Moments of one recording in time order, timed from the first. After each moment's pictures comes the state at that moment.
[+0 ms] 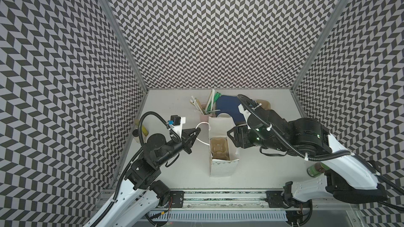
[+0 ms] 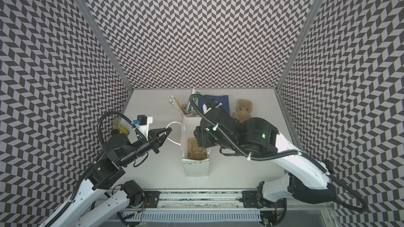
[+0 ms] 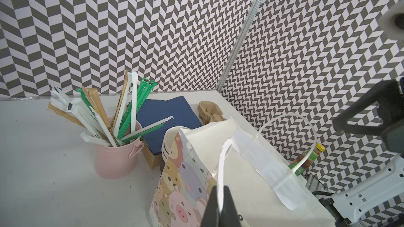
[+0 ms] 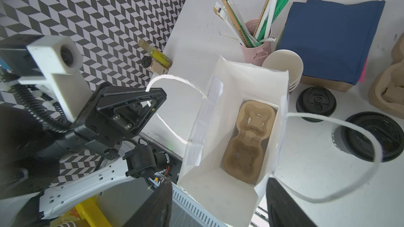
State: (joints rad) left arm -0.63 0.58 0.72 -0.25 0.20 -0.39; right arm 1.21 1.33 1.88 -1.32 0.31 0.86
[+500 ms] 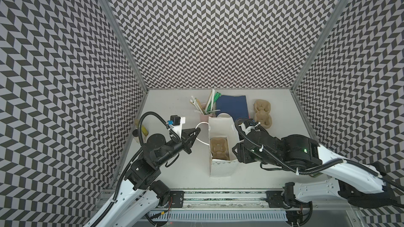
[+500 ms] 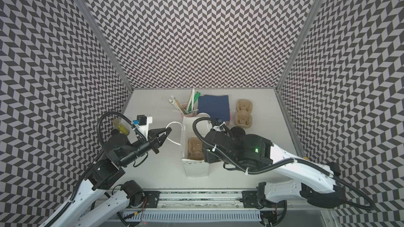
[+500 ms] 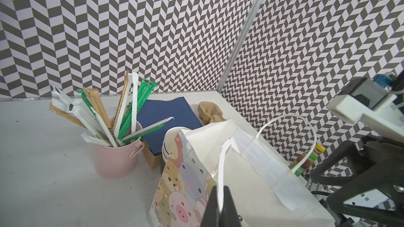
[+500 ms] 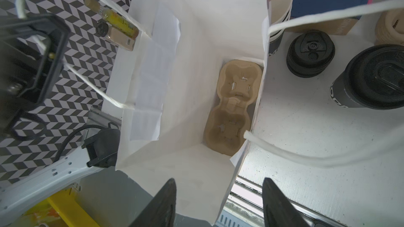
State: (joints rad) left arm -0.63 0.57 0.72 -0.25 0.19 -0.39; right arm 1.28 1.21 1.50 -1.23 0.33 1.00
